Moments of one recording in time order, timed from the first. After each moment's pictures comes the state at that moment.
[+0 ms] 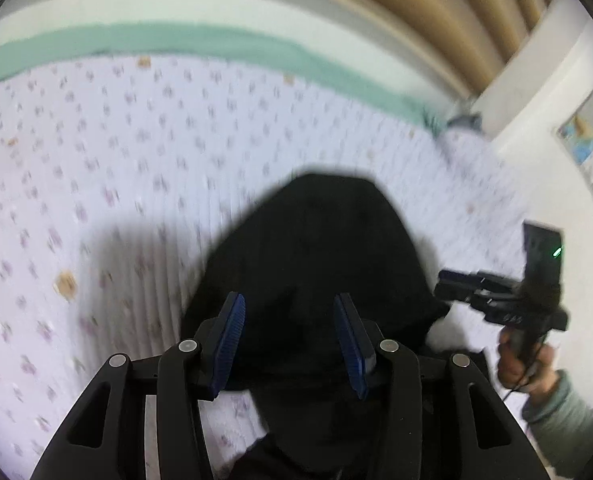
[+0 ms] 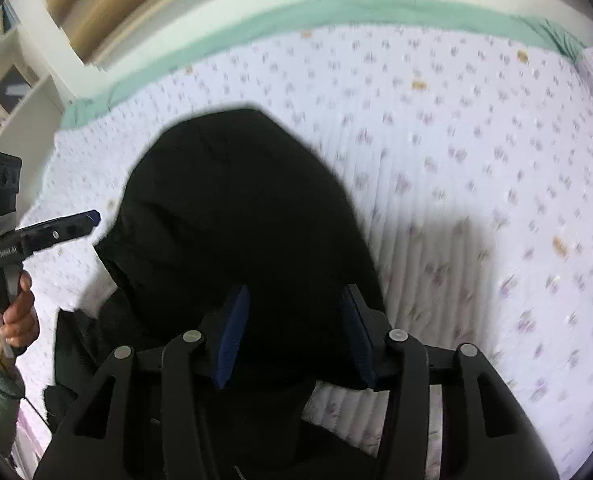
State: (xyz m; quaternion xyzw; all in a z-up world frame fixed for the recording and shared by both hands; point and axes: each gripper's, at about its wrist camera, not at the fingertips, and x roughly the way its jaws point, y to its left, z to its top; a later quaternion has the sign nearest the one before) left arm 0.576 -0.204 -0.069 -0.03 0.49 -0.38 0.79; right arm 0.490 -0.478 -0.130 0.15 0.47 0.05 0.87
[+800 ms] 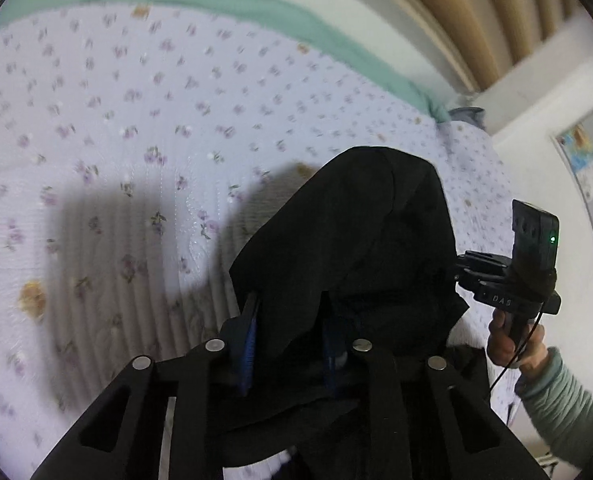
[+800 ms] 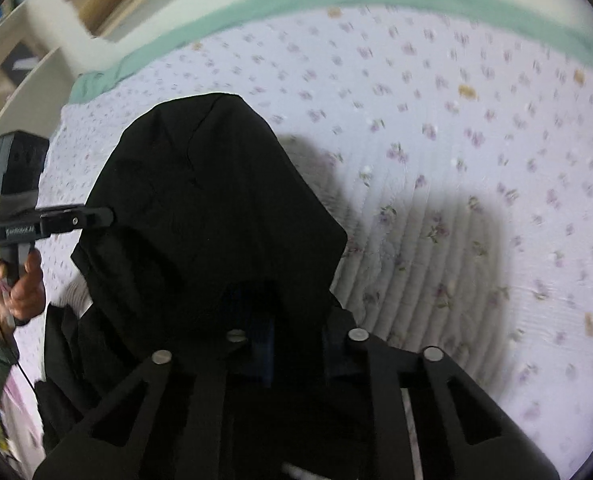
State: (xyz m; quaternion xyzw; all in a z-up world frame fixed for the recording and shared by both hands) left arm 0.598 -0.212 -0.116 -0.04 0.53 -0.41 0.74; right arm 0.553 -0.463 -0.152 0.11 0.50 0.10 0.85
